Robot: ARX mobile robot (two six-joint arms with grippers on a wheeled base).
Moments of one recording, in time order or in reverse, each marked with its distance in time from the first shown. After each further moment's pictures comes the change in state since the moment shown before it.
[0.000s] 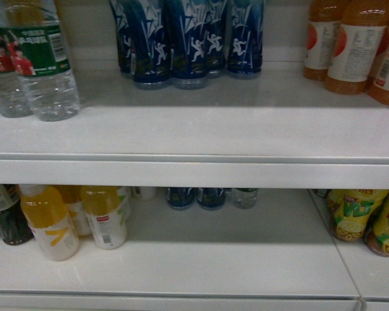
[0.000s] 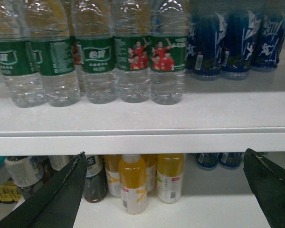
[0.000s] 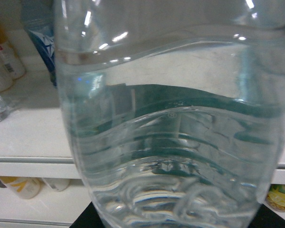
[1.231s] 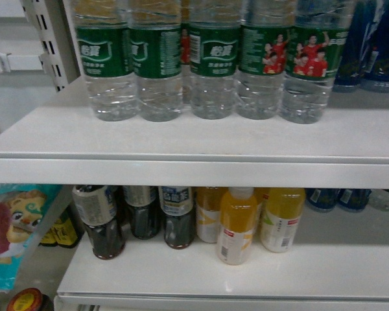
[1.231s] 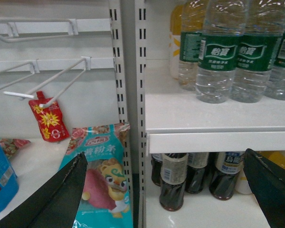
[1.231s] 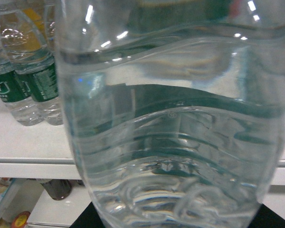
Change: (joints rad) left arm 0.000 0.000 0.000 -0.001 -0.001 0.000; right arm 0.000 0.000 0.000 0.005 -0.002 0.000
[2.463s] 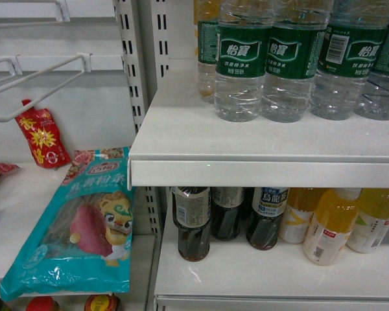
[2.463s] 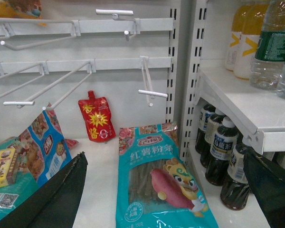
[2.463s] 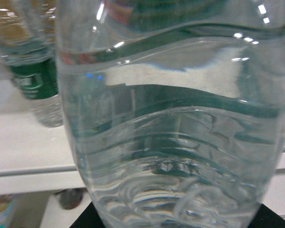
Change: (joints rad) left arm -0.001 0.000 0.000 0.001 0.000 0.000; right arm 0.020 0.055 0.026 -0.027 0.201 -0.019
